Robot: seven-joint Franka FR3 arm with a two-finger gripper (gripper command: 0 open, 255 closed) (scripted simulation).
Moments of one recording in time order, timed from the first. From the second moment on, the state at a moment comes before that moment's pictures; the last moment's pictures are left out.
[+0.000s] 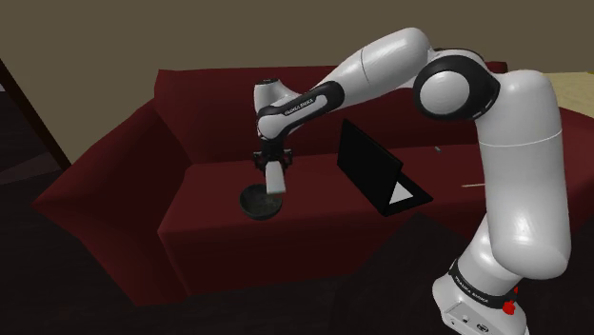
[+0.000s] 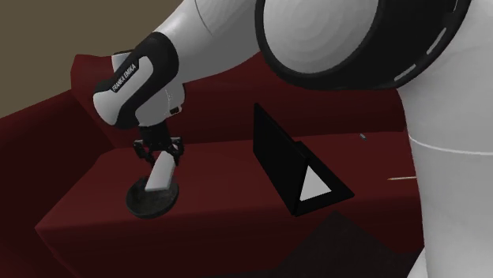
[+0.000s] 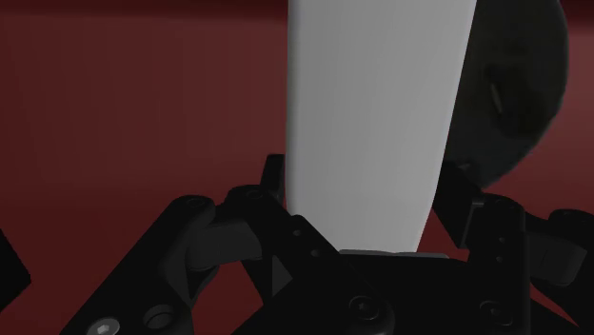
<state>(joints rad) 0.18 0.50 0.09 -1.66 -0.07 2.16 0.86</state>
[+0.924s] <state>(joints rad) 0.25 0.66 0.09 -1.53 -0.10 2.18 0.94</state>
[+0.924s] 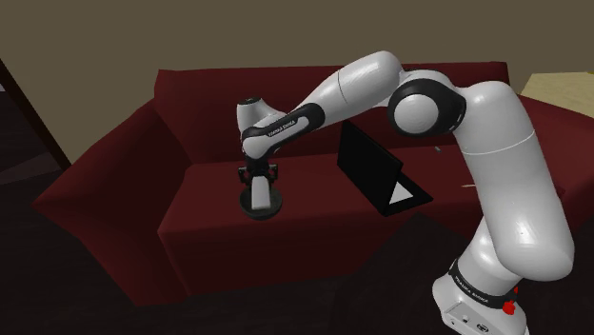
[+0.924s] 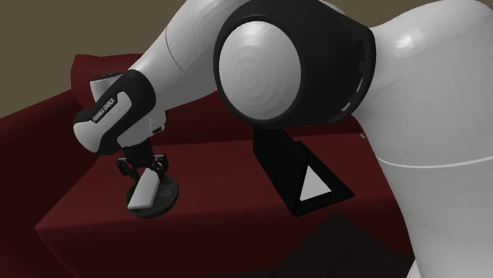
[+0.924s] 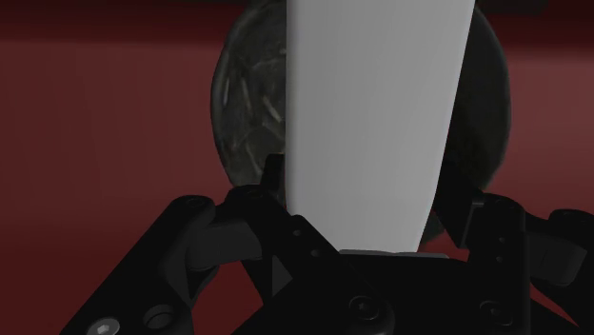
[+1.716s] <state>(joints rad) 0.25 0.69 0.09 -1.53 -0.10 2.21 0.95</state>
